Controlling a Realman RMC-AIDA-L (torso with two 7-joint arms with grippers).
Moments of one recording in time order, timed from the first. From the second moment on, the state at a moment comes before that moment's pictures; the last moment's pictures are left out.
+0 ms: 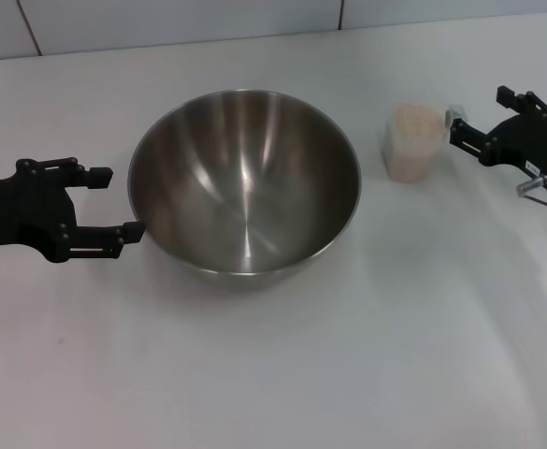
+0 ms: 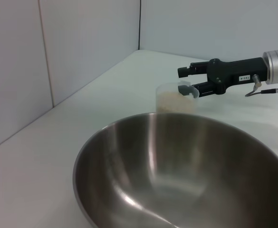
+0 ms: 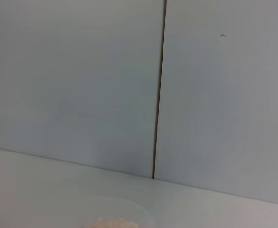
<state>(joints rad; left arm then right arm) -0.36 -2.06 1.04 1.19 2.00 1.51 -1.64 0.39 2.08 -0.97 -0.33 -0.96 -0.88 0.57</state>
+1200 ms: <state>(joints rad) -0.37 -2.06 1.04 1.19 2.00 1.51 -1.64 0.40 2.08 -0.97 -0.33 -0.95 -0.93 0.51</state>
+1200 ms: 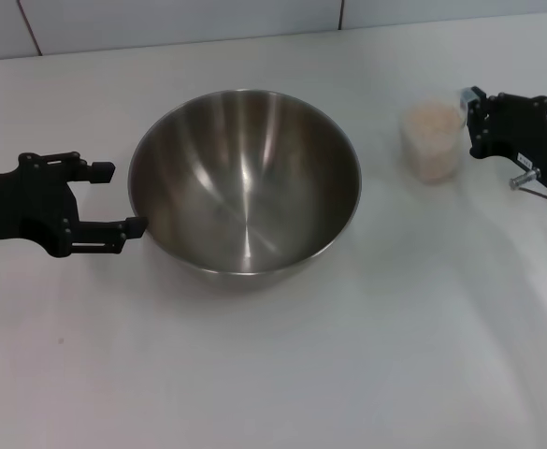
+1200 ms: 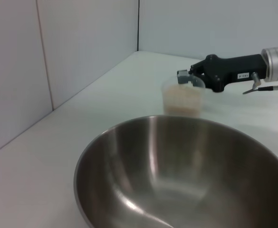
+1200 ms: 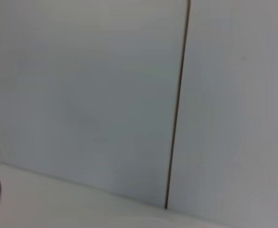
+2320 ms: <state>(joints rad) -0.38 -2.06 1.04 1.19 2.00 1.51 -1.64 0.62 2.09 -1.18 -0.02 -0.81 -1.55 -1.15</state>
